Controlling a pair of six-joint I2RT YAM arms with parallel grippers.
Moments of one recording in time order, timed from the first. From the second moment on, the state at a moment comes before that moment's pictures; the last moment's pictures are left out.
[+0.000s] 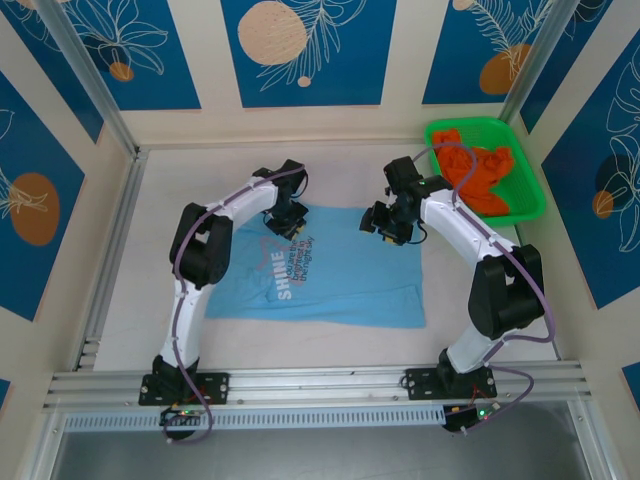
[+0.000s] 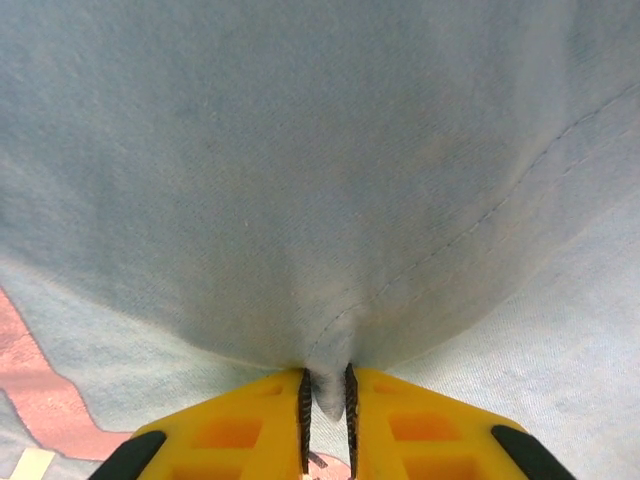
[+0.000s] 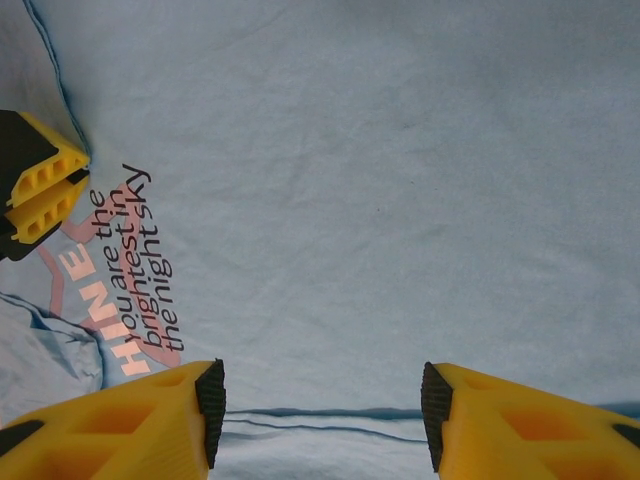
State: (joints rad) left arm -0.50 2.27 1.85 -0.96 0.14 -1.31; right arm 0.33 1.64 1.33 -0.94 -0.23 0.63
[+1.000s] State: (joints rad) left arm -0.45 2.27 1.98 -1.03 0.07 -0.99; right arm 0.15 1.86 1.46 -0.98 -0.03 0.66
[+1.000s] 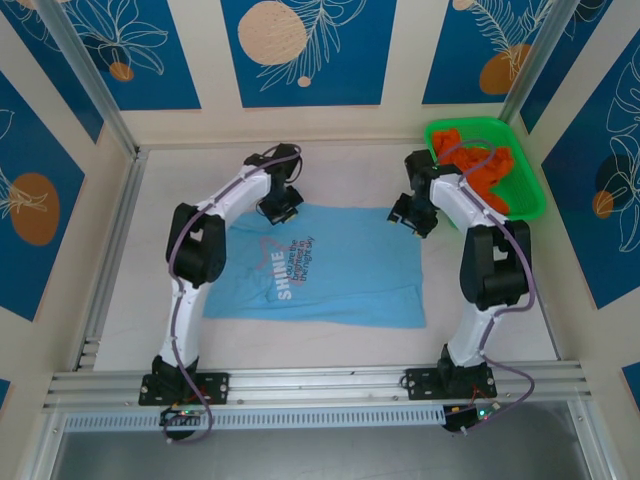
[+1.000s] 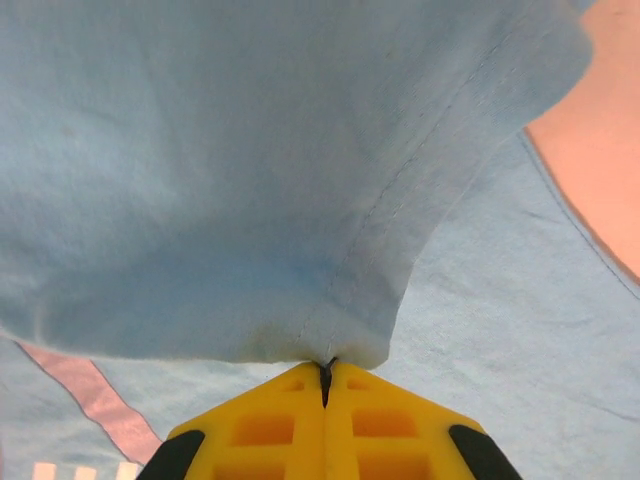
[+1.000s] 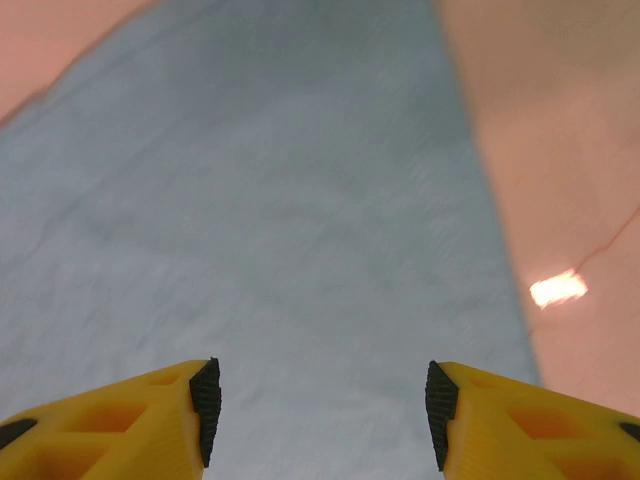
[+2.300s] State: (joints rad) left arm -0.32 2.04 1.85 -0.94 0.12 -0.75; right arm 0.12 2.23 1.76 -0.88 0.21 0.59
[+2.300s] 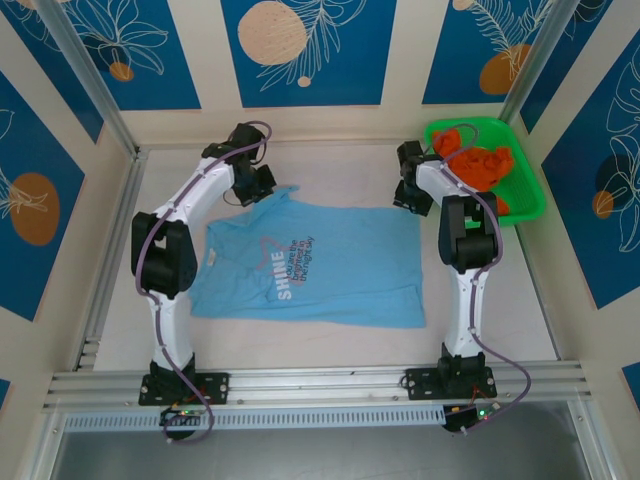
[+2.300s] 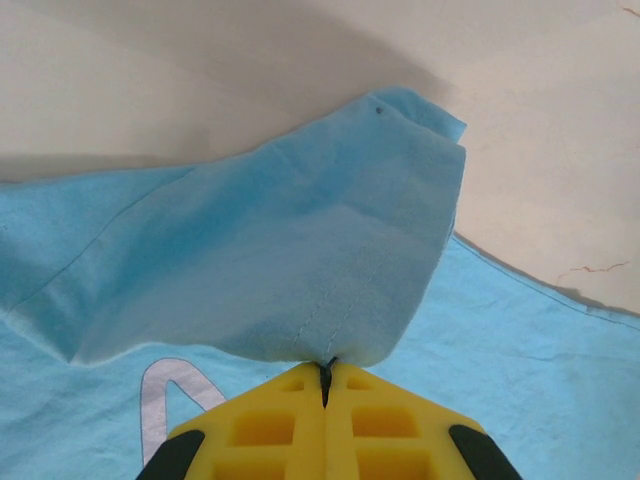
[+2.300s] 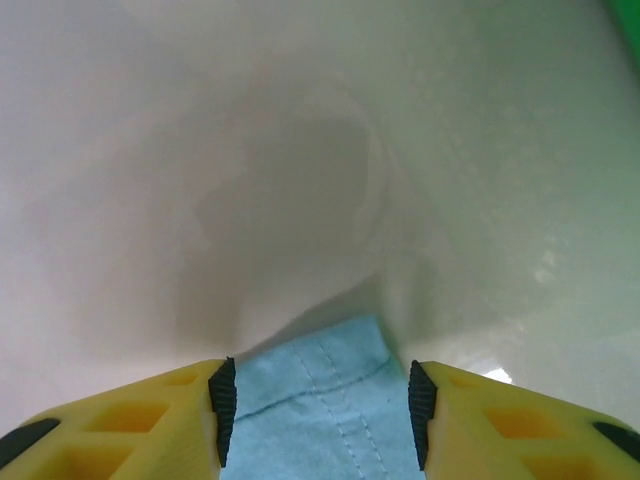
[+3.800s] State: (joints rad) left arm -0.19 2.07 1.99 -0.90 0.14 -0.55; right arm 0.13 2.28 1.85 -0.98 0.18 0.60
